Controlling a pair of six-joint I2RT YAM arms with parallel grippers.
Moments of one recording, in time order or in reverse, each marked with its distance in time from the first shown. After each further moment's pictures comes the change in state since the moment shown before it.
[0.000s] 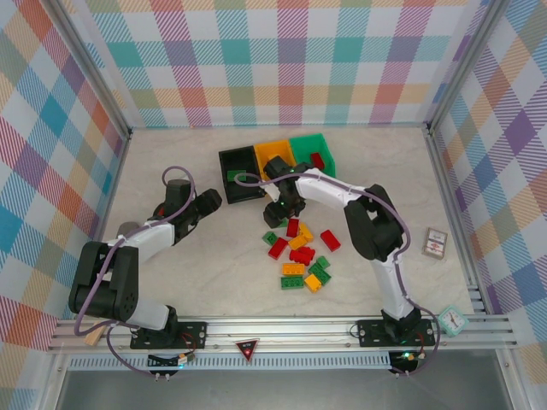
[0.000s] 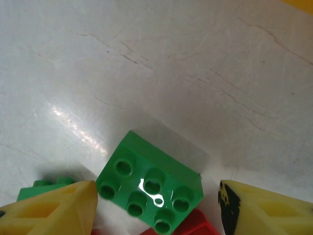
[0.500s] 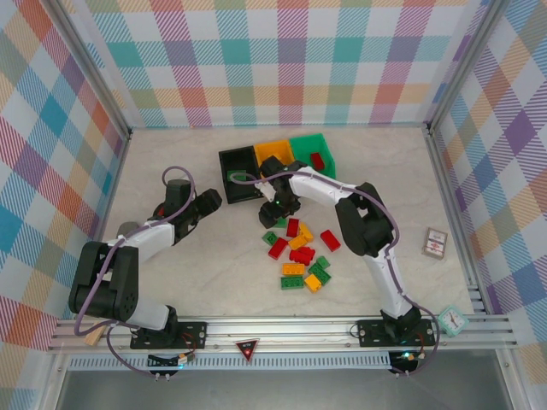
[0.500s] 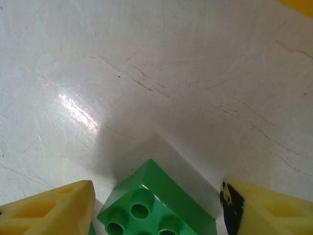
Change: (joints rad) left arm 0.000 0.000 0.000 0.000 0.000 0.000; right arm 0.010 0.089 0.106 -0.051 -0.044 -0.005
